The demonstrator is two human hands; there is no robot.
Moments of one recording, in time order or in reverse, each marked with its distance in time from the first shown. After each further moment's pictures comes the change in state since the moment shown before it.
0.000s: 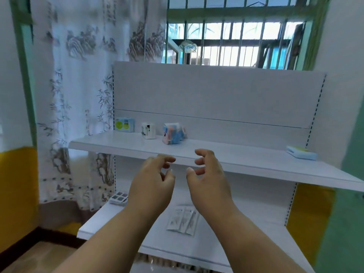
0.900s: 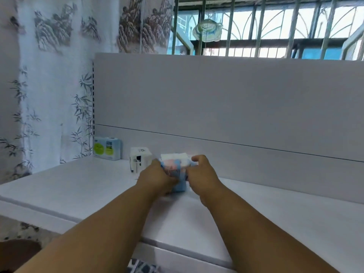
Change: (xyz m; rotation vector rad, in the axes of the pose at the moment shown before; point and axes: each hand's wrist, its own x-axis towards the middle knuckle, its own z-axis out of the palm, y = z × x) left_hand 0.374 -0.187 0.167 0.090 -0.203 -0.364; right_hand 0.385 0.132 0.179 0.191 -0.199 0.356
